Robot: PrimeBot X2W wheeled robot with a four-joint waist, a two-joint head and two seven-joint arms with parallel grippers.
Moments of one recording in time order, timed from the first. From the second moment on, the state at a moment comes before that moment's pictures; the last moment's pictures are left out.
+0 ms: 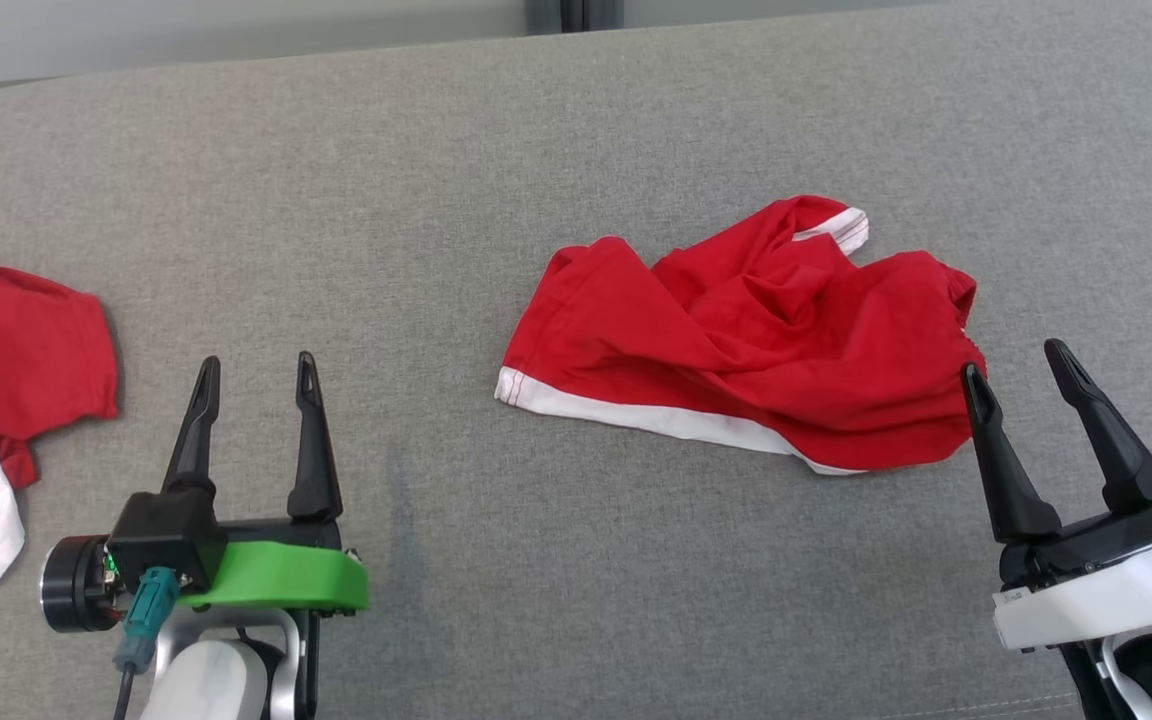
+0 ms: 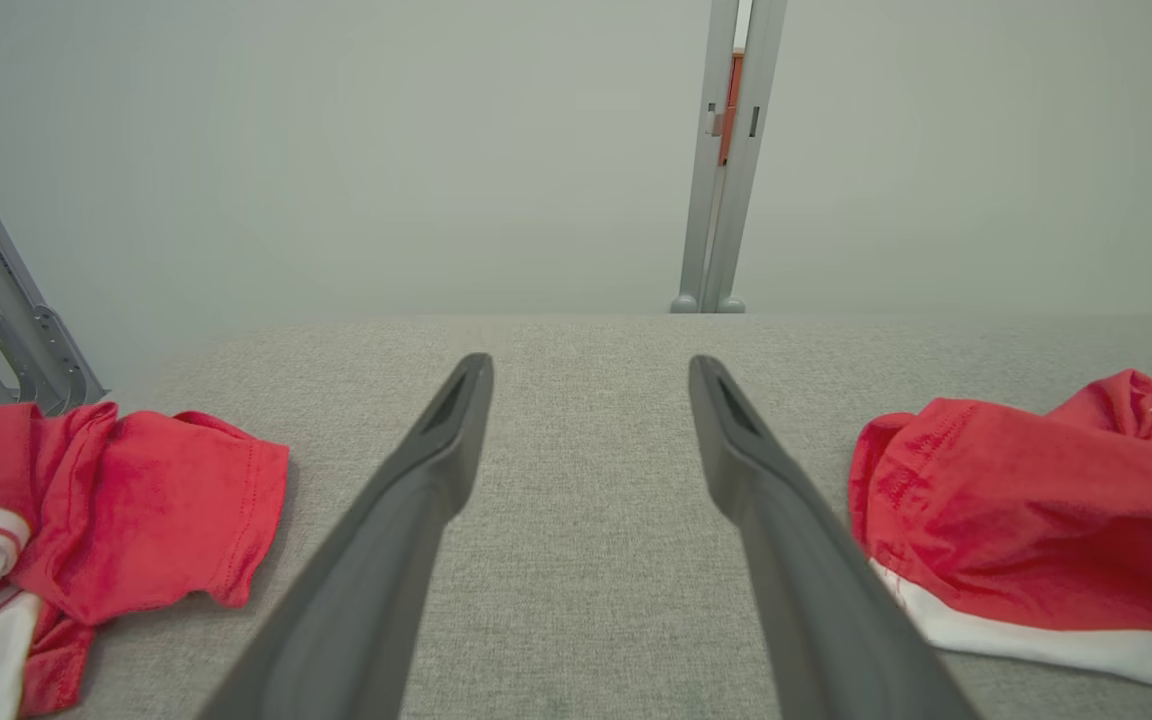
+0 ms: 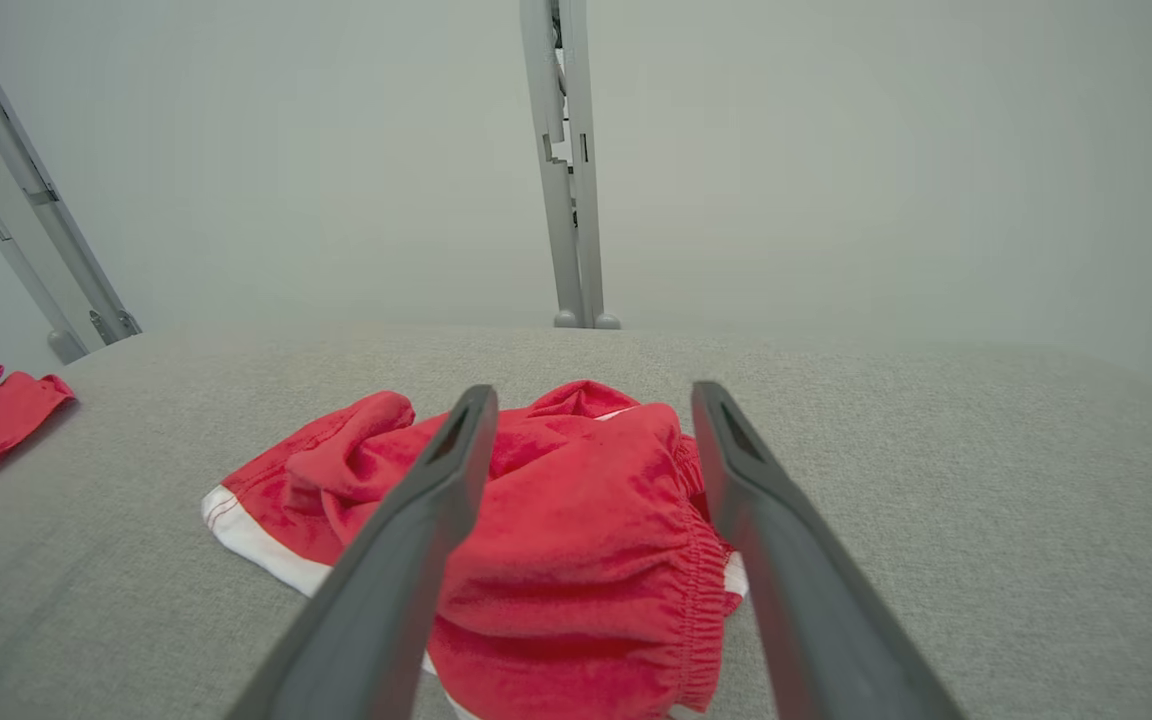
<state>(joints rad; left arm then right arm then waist) -0.15 0.23 -0.30 0.02 -0.33 0.24 -0.22 0.04 -0.29 0.05 -0.23 0.33 0.13 -0.13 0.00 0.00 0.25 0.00</state>
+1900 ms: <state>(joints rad) -0.30 0.17 -0.38 0.07 -0.33 0.20 -0.25 -0.53 -0.30 0.11 0.29 0.44 0.13 -0.07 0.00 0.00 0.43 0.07</state>
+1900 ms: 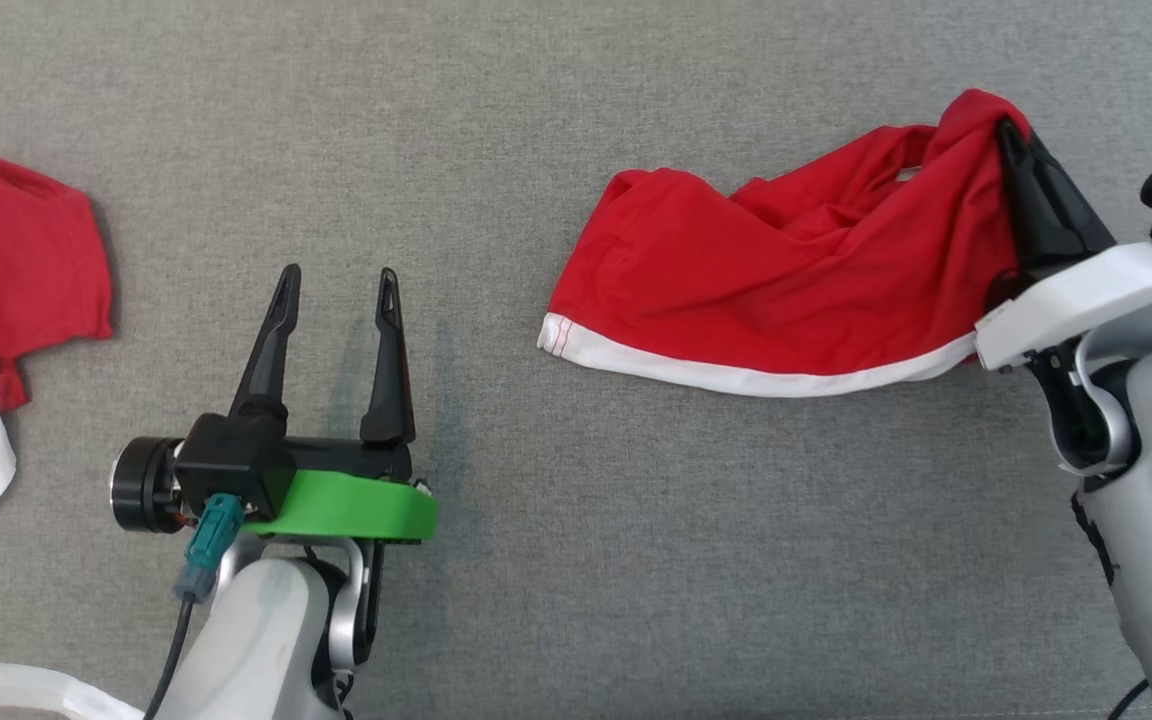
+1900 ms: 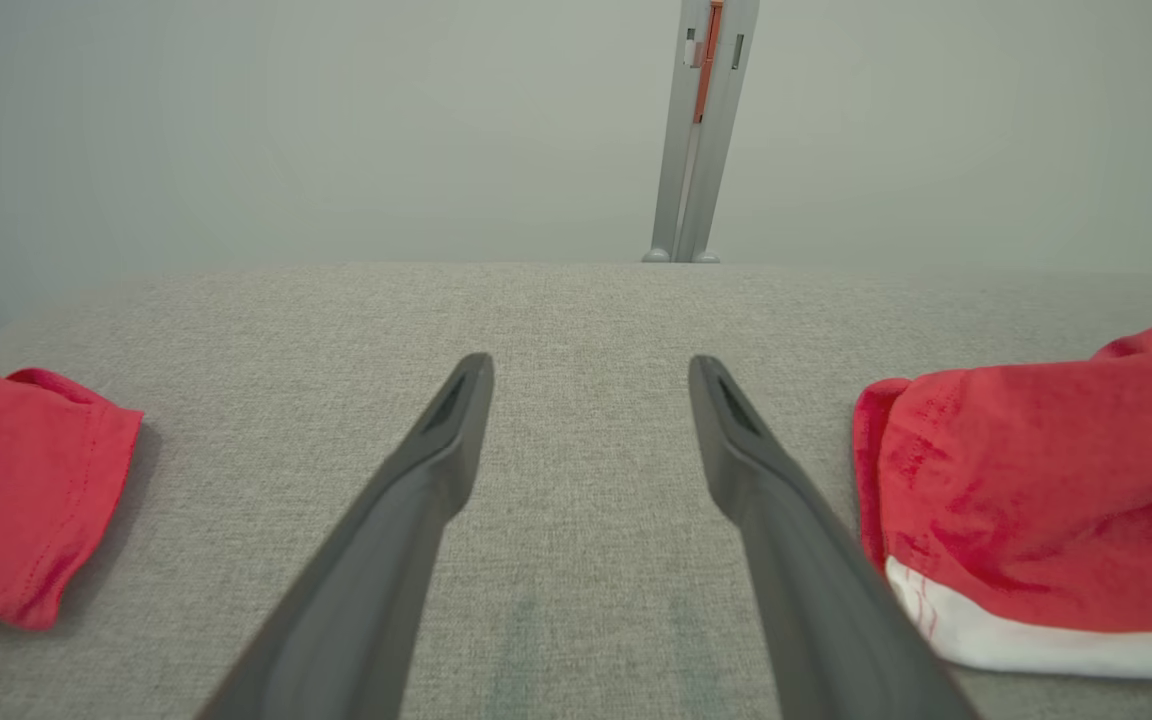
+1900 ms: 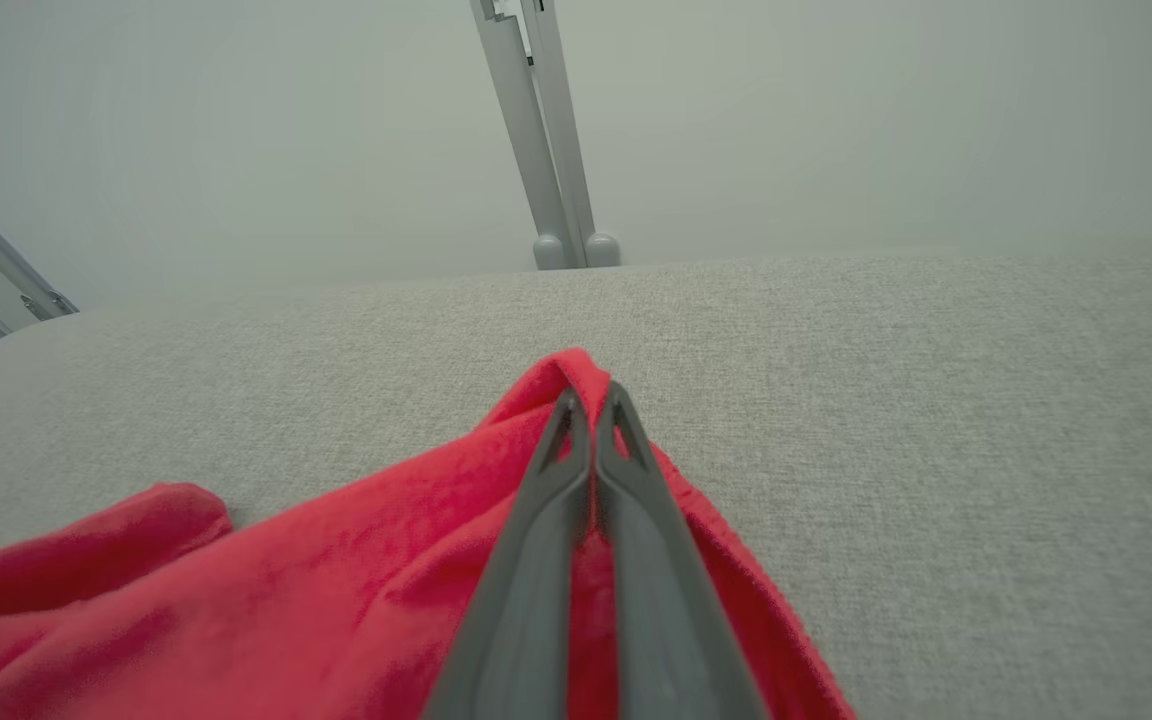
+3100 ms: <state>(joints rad) -0.19 0.22 -0.35 0.07 -0.34 0.22 -0.24 -0.01 -0.27 0.00 -0.17 0.31 0.13 -0.16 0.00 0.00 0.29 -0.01</state>
